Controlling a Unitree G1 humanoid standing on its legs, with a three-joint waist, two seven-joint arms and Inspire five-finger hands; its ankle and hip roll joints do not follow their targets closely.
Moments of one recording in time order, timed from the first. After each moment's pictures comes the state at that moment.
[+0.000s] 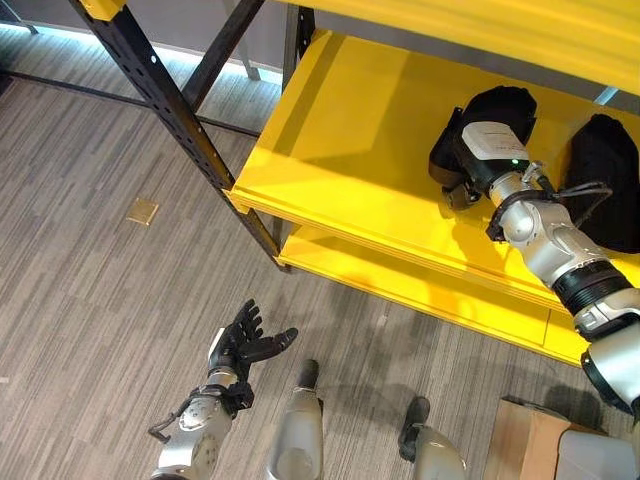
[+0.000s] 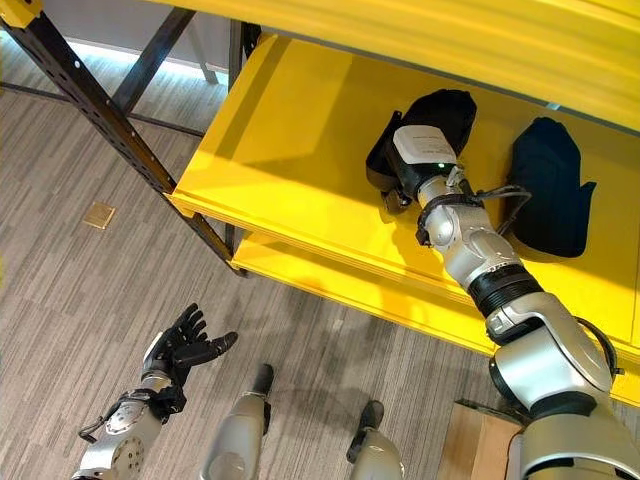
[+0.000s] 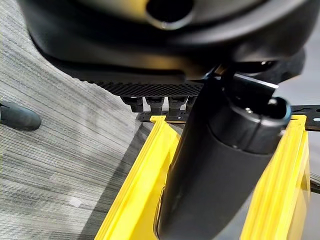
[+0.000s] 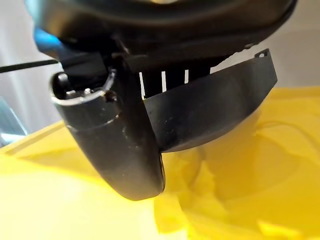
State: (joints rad) left arm 0.06 0.41 -0.17 0.31 -0.66 -0.08 0.08; right arm -1.06 -0.75 0.69 0.68 -0.39 0.01 -0.10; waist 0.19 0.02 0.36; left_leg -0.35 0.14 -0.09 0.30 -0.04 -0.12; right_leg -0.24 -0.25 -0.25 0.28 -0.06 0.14
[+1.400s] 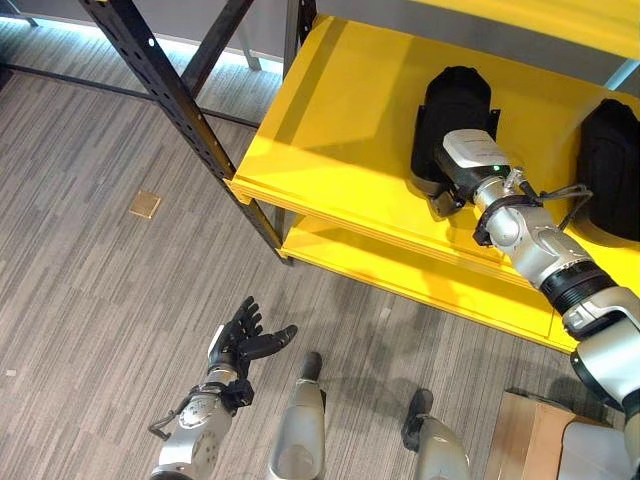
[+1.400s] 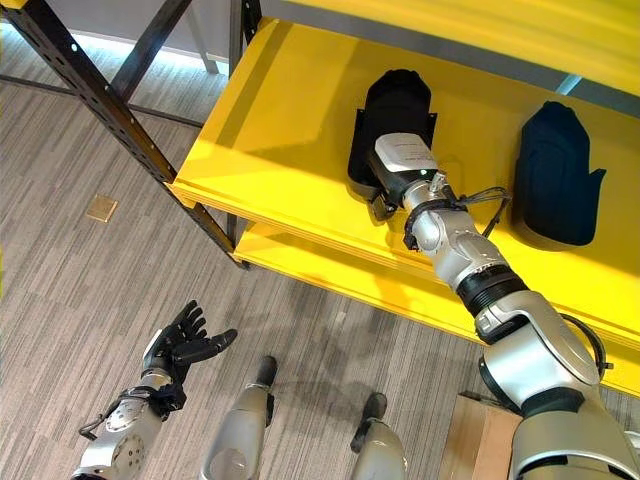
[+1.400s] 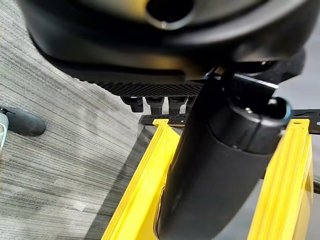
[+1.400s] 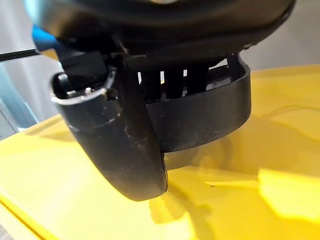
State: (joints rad) left arm 0.05 0.41 -0.17 0.31 -0.66 -0.09 0.08; right arm -1.04 -0.69 0.68 0.75 -0.39 -0.03 -0.15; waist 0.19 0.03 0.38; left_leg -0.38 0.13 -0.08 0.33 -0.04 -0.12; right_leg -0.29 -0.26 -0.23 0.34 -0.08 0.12
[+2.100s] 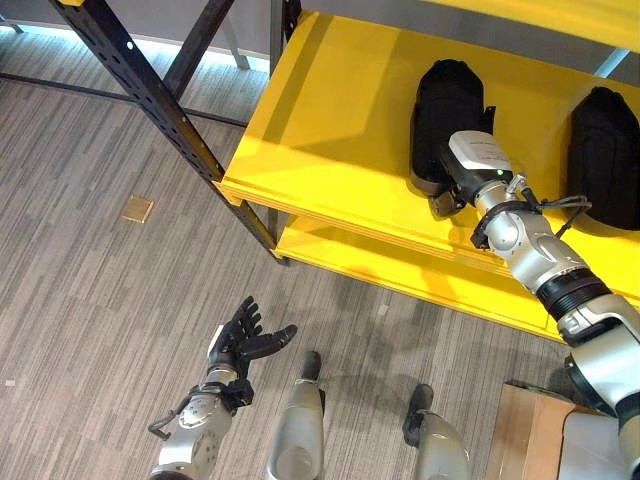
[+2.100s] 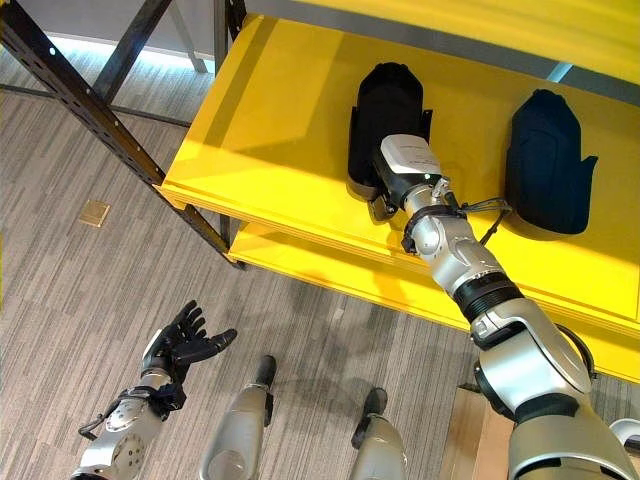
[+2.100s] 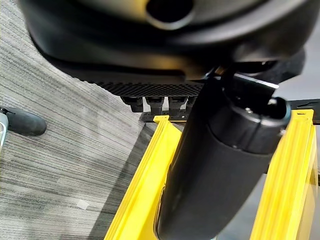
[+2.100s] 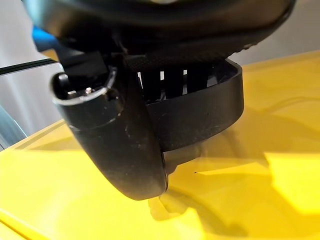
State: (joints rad) left arm 0.05 0.41 -0.17 0.31 -0.66 -0.09 0.08; right arm -1.02 -0.67 0.64 0.75 -0.38 -0.03 -0.17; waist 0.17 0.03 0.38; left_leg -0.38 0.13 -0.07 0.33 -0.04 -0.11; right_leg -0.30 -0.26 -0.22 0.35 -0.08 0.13
